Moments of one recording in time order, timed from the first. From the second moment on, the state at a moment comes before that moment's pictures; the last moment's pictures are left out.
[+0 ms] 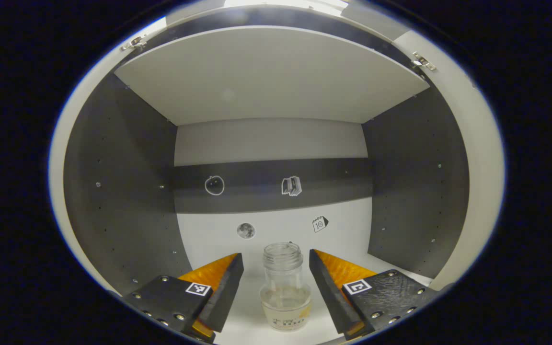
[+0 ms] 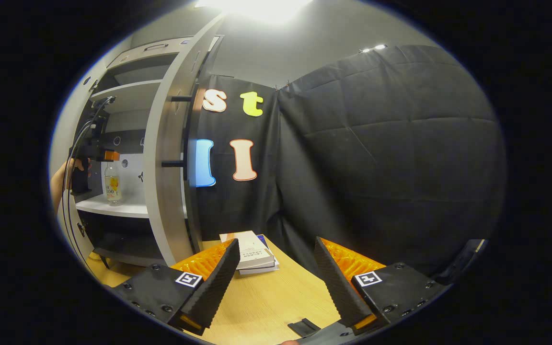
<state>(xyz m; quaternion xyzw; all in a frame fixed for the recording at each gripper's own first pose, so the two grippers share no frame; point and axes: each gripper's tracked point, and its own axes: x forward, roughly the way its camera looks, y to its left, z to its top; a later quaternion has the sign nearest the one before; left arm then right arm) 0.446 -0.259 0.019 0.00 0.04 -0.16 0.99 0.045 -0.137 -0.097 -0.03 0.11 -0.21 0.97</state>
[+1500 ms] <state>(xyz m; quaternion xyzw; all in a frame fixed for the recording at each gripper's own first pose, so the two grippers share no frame) 0.223 -0.217 0.039 -0.04 0.02 -0.16 0.99 -0.034 -0.128 -0.091 -0.01 0.10 -0.09 0.99</state>
